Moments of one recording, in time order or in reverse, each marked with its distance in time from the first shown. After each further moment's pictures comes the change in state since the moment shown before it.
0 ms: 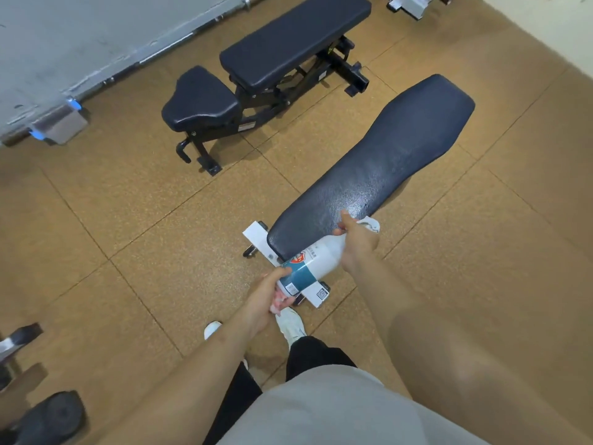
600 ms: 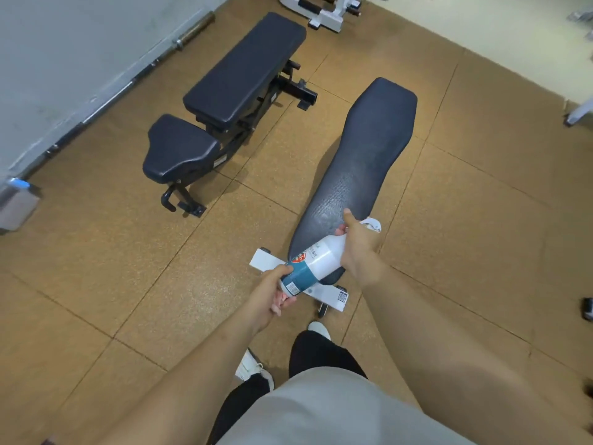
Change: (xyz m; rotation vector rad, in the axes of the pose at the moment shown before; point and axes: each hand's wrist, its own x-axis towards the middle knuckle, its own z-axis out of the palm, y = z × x) left_hand 0.006 0.134 -0.142 0.248 -0.234 -0.060; right_hand -0.084 0.048 0.126 0.248 0.227 -0.119
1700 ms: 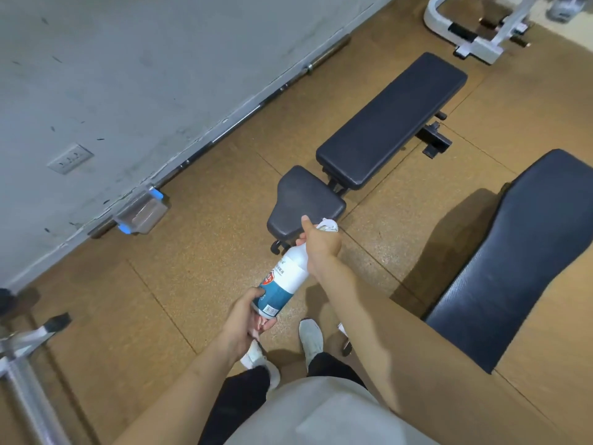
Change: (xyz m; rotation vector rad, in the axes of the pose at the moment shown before) left_hand 0.040 0.298 -0.304 -0.346 0.330 0.057; right_hand -0.077 0.076 0.520 -0.433 -0.380 0.053
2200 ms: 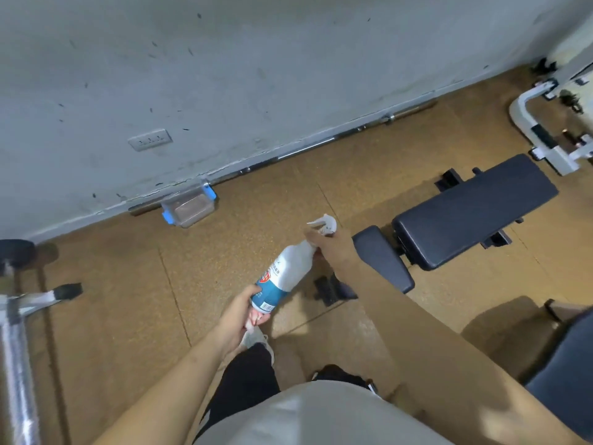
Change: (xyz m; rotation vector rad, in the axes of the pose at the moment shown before) left_hand 0.084 0.190 -0.199 -0.215 0.044 0.057; right_hand -0.024 -0.038 0.289 -0.607 -0.496 -0.339
